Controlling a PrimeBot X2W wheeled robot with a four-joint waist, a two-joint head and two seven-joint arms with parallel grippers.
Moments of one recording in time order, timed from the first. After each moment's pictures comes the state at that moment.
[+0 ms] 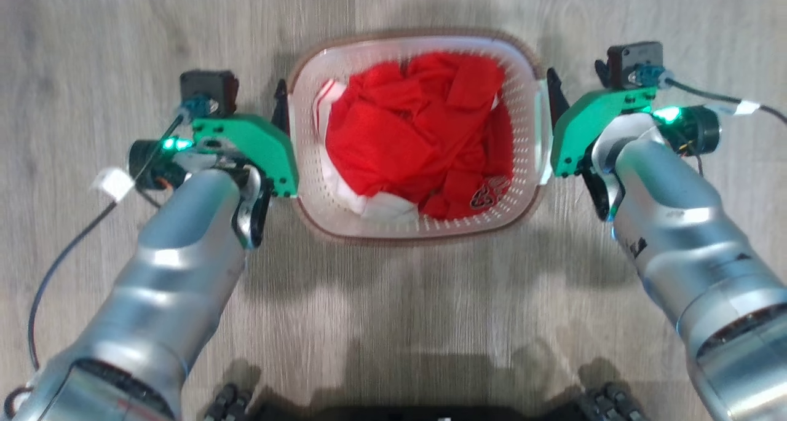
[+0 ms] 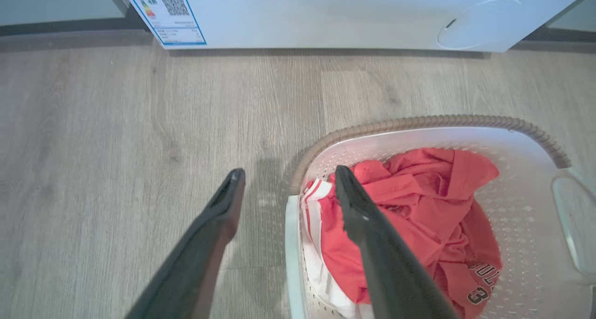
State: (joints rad) left arm -0.91 0.08 -0.76 1.04 -0.76 0.12 -0.25; right arm -1.02 -0.07 0.54 1.24 0.52 0.13 -0.25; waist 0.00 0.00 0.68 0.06
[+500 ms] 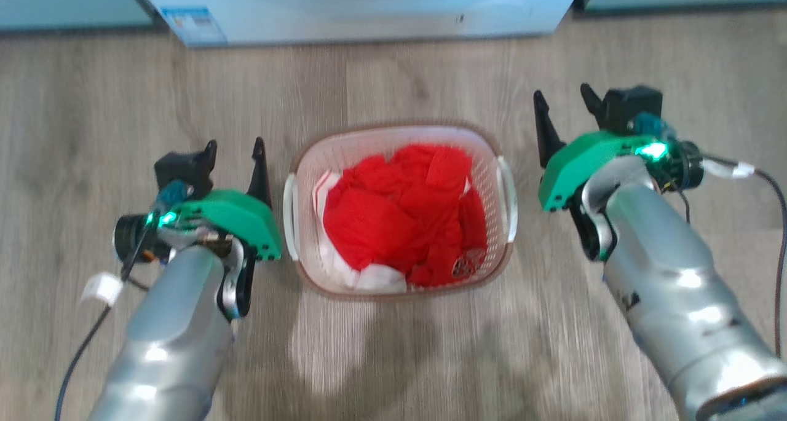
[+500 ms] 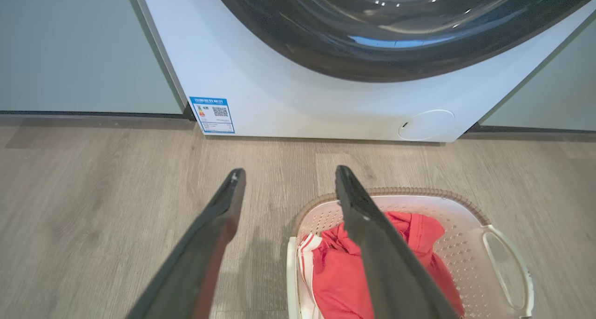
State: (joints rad) left arm -0.58 0.11 -0.44 0.75 -0.49 0.13 -0.25; right arm -0.79 -0.07 0.36 0.91 0.39 0.13 -0.25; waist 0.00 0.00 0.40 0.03
